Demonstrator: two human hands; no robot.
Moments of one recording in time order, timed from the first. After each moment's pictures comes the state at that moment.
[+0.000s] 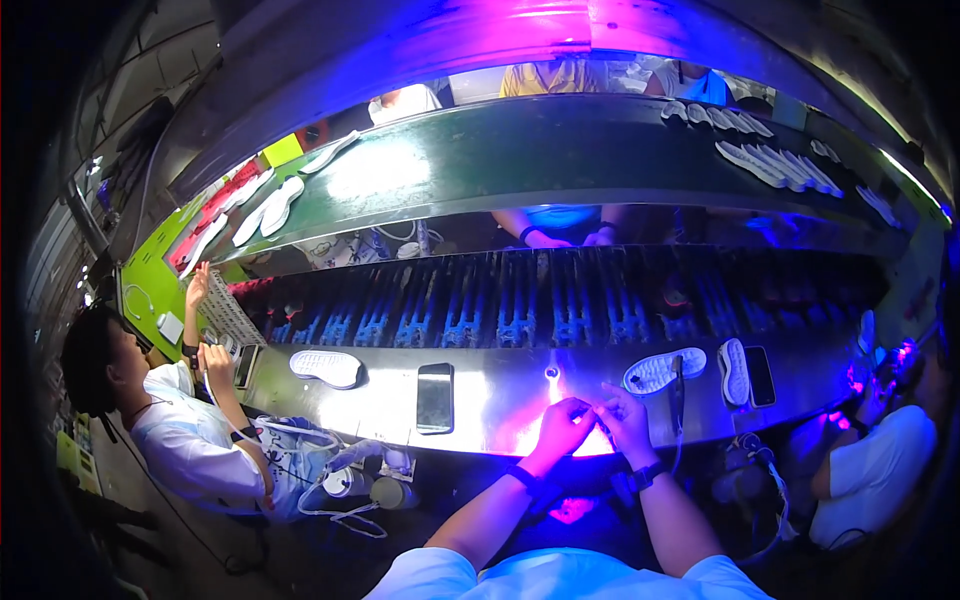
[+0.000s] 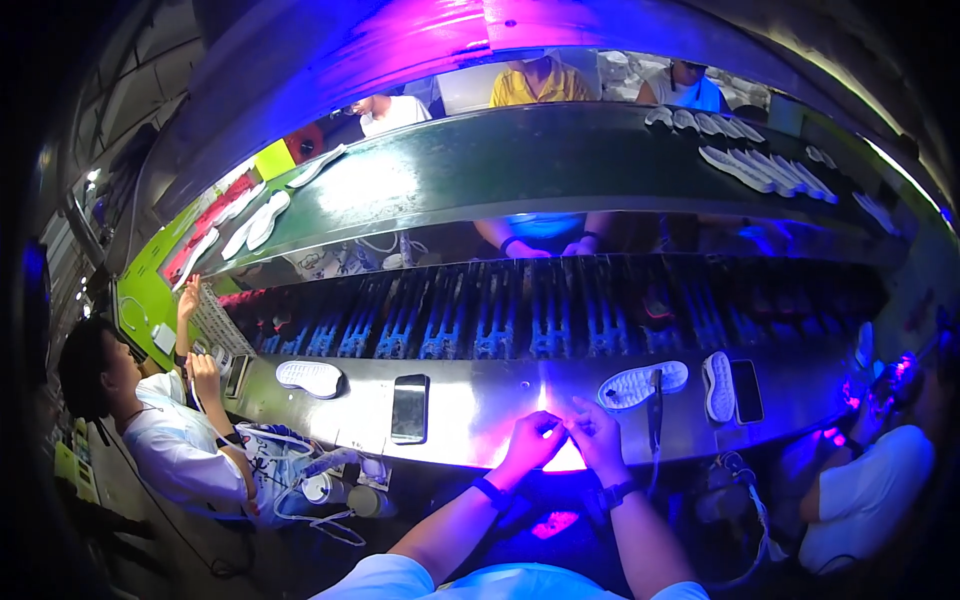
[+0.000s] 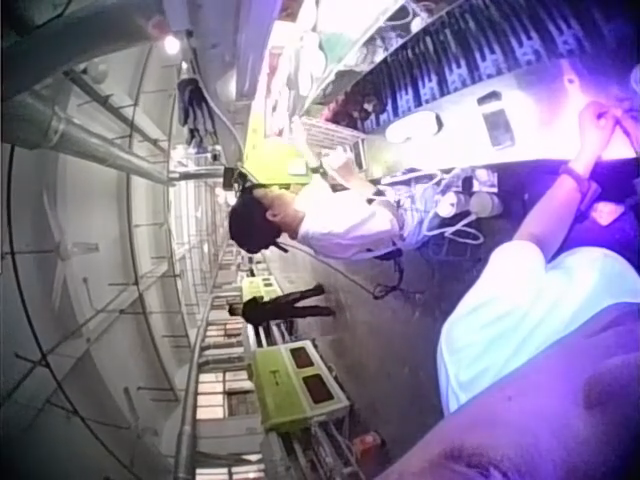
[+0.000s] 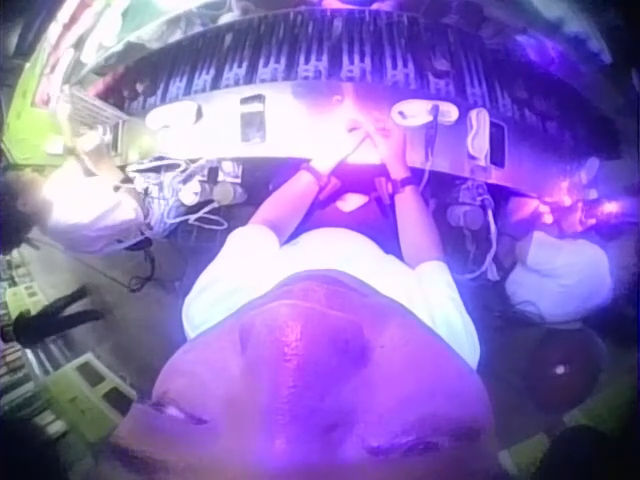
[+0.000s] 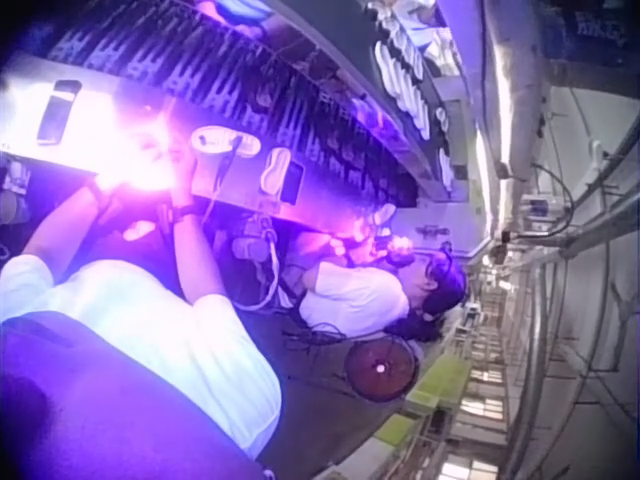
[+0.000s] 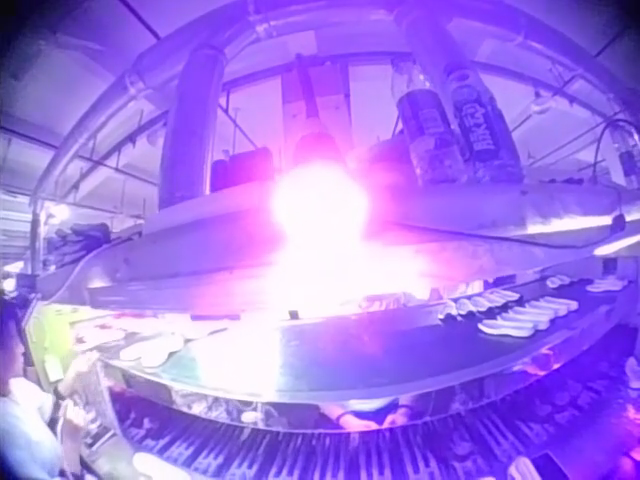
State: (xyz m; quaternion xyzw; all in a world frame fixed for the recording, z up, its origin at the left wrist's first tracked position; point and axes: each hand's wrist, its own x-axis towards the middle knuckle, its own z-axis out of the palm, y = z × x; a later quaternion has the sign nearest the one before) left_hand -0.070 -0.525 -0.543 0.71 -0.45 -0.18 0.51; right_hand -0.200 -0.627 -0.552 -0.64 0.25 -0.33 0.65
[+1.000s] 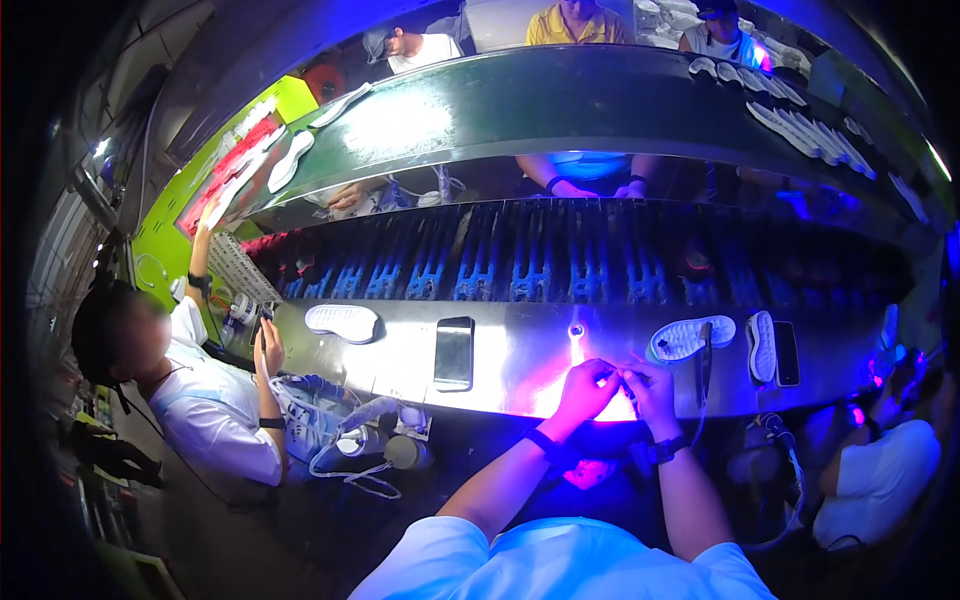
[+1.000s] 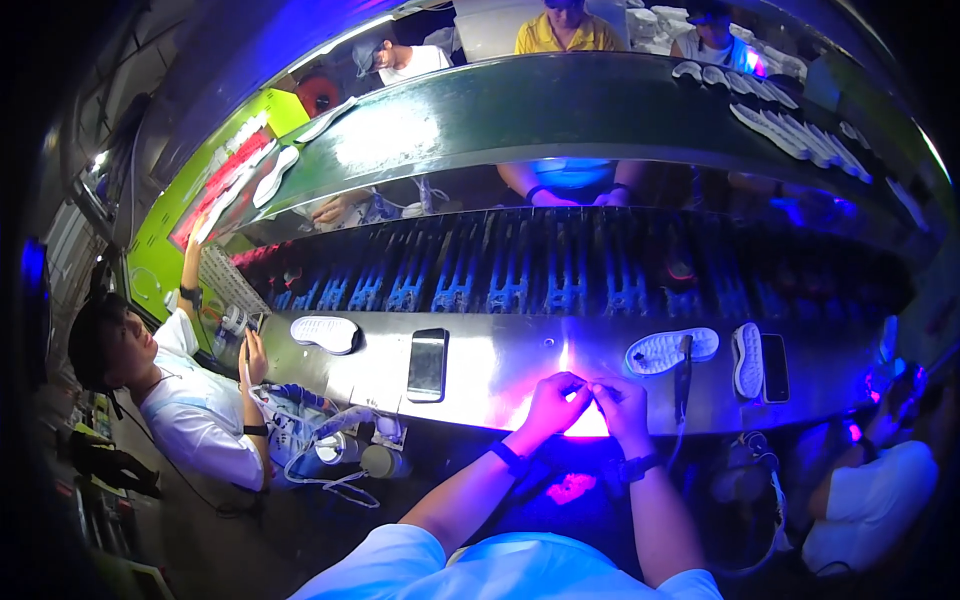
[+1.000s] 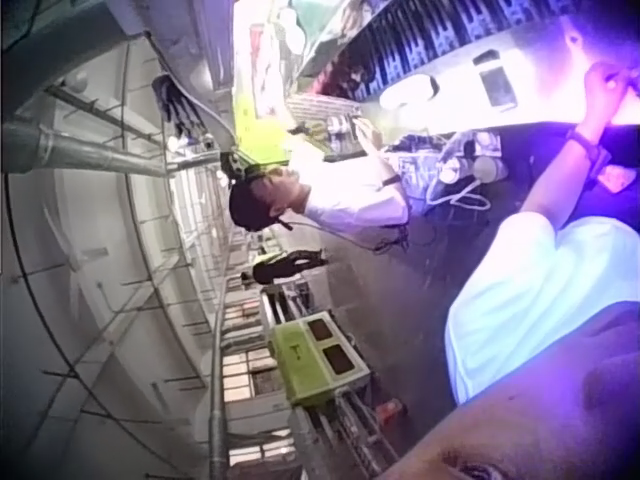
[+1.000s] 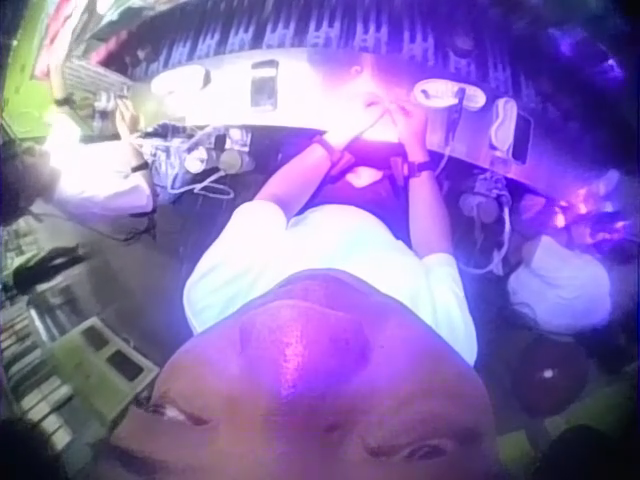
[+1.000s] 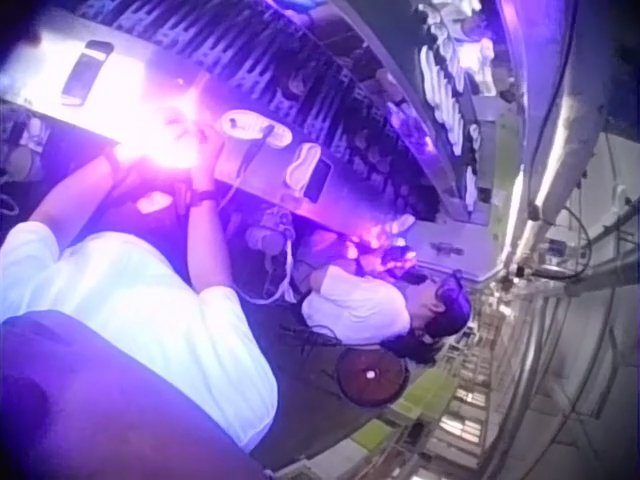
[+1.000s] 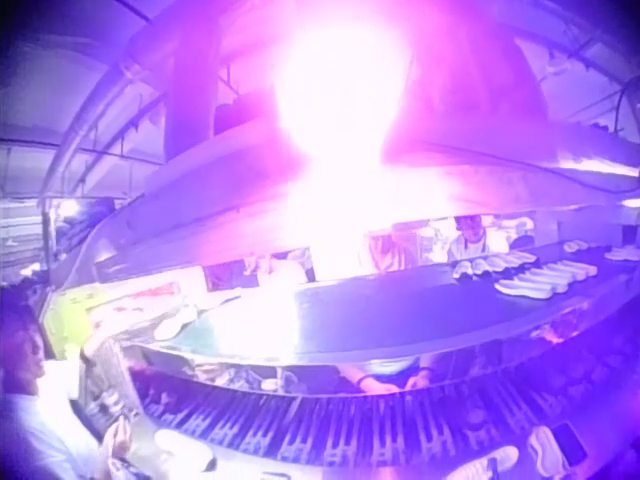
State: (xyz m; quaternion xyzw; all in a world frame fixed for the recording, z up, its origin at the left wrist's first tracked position) left_hand -0.073 -0.530 -0.547 0.71 -0.44 -0.16 0.53; right_hand -0.203 -0.635 -0.563 -0.66 0.23 -0.32 0.64
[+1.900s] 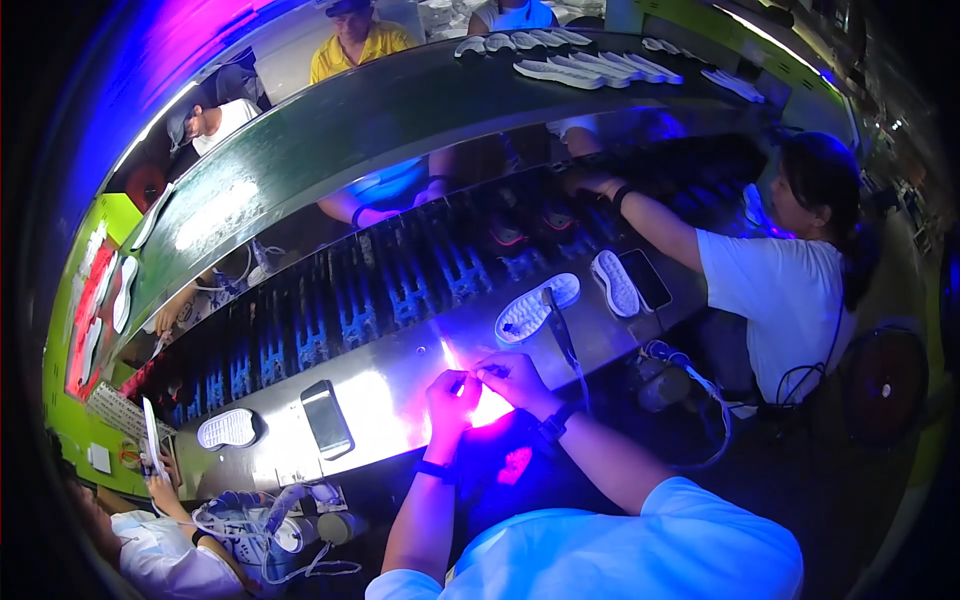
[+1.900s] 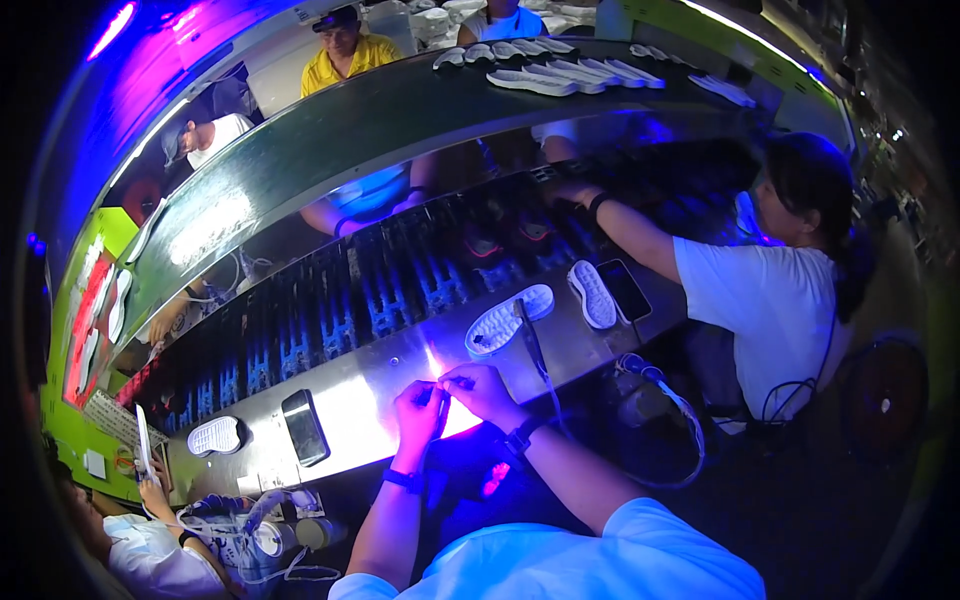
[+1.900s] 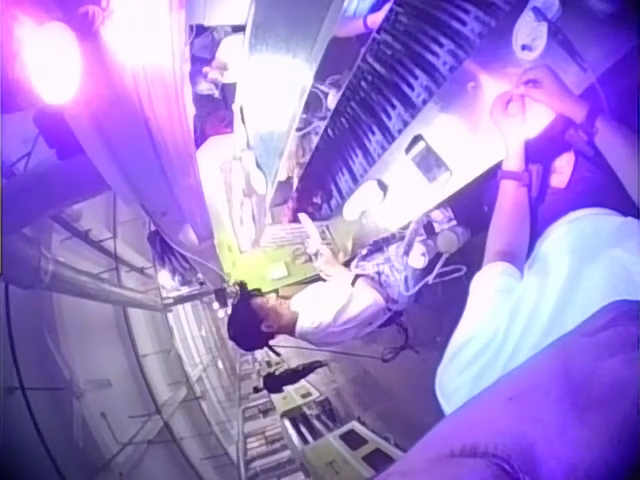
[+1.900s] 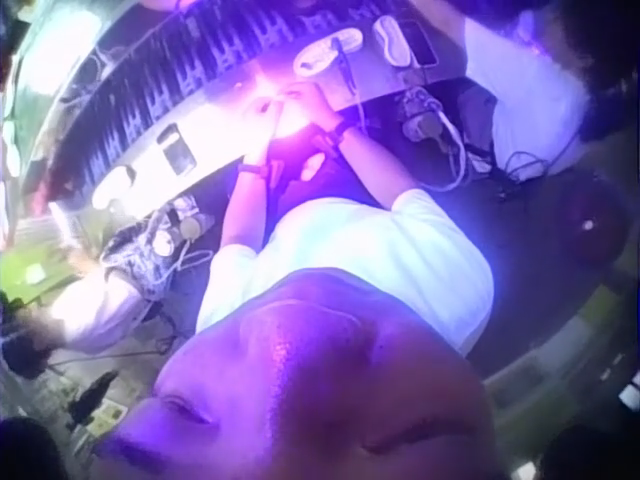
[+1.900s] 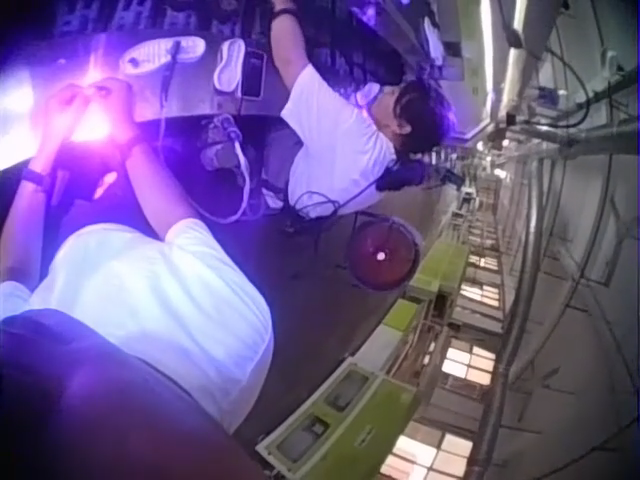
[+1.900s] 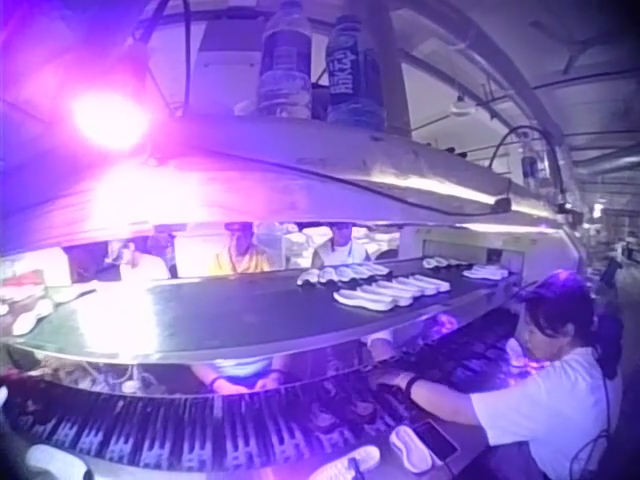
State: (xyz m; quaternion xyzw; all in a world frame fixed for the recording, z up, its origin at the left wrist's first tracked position) left_hand -0.069 -0.538 -0.573 0.70 -0.43 -0.19 0.54; right_hand -0.204 -0.636 -0.568 -0.69 0.24 -0.36 0.58
